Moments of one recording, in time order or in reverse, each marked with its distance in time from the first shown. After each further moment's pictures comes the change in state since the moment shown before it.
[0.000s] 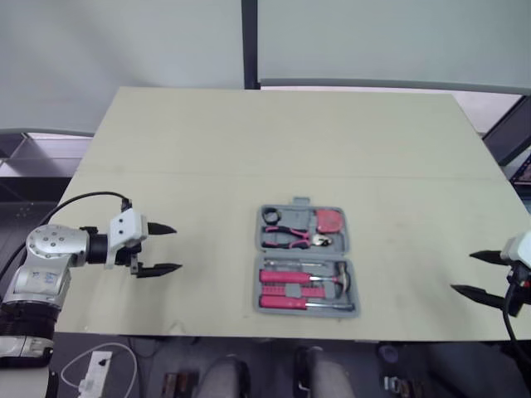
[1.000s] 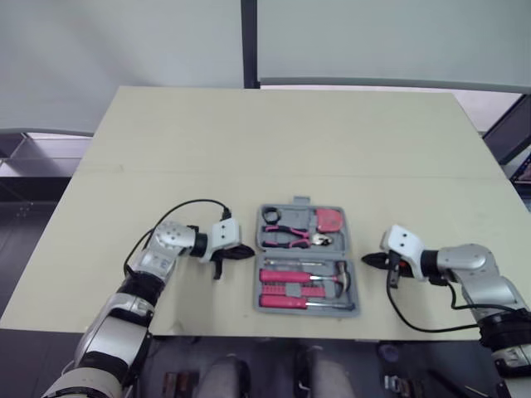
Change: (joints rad) left arm -0.282 -0.436 -0.273 0.359 0.286 -0.167 0.189; right arm -0.431 0.300 0.493 0.131 -0.252 -0.025 -0.099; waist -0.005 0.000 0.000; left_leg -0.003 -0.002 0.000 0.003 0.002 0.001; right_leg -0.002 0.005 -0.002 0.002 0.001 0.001
